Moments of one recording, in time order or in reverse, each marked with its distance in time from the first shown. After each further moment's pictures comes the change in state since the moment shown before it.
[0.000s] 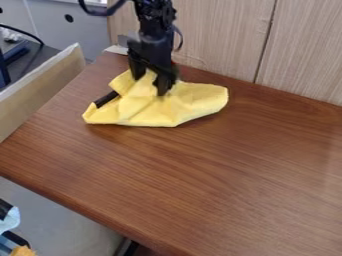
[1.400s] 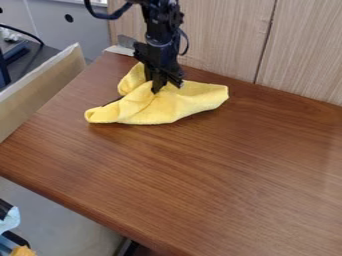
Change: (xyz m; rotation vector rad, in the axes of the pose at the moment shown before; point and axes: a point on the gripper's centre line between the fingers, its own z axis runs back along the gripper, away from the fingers) arm -0.001 -0.010 -0.019 0.013 0.016 -0.045
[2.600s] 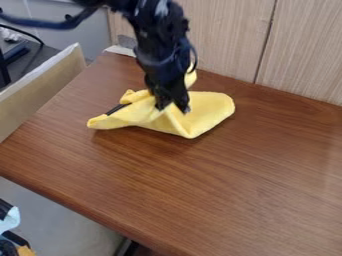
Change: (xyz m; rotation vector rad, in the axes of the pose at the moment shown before) arm -0.053 -0.064 0.099 -0.017 -0.195 -0.198
